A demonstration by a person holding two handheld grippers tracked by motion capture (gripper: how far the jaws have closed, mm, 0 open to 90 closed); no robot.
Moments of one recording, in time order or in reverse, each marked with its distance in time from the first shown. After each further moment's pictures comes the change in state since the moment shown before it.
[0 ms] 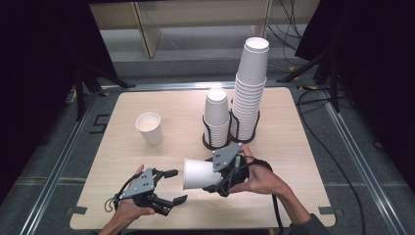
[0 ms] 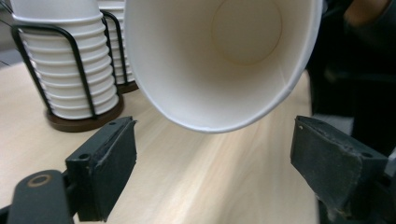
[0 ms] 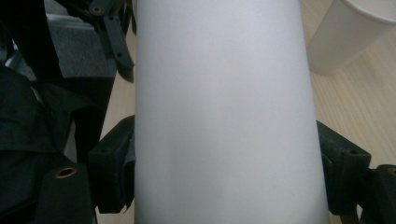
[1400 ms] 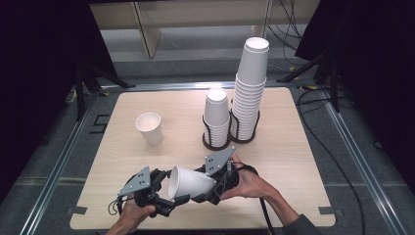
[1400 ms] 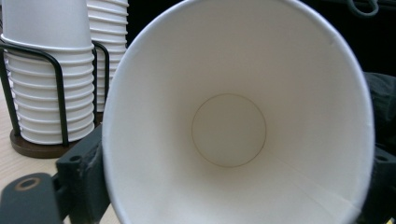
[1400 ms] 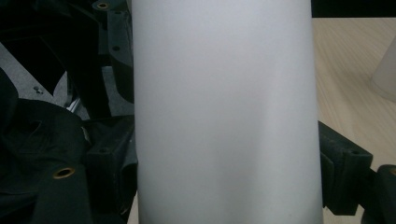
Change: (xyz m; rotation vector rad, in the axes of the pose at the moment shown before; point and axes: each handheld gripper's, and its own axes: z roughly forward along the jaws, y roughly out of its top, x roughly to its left) left arm -0.008 0.006 0.003 -0.149 -0.043 -0.089; right arm 0.005 -0.009 0.038 -0.153 0.175 0.072
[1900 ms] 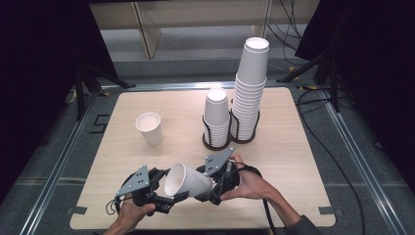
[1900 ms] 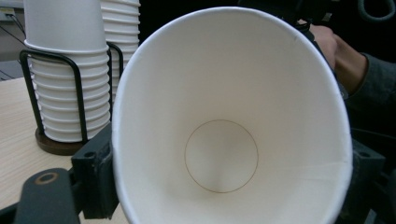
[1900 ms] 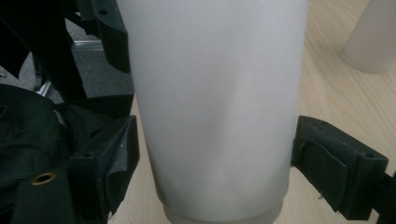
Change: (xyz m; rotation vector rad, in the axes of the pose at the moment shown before) left arm 0.000 0.006 -0.004 0.031 0.054 0.029; right arm 0.004 0.002 -0.004 0.110 -0.102 0.027
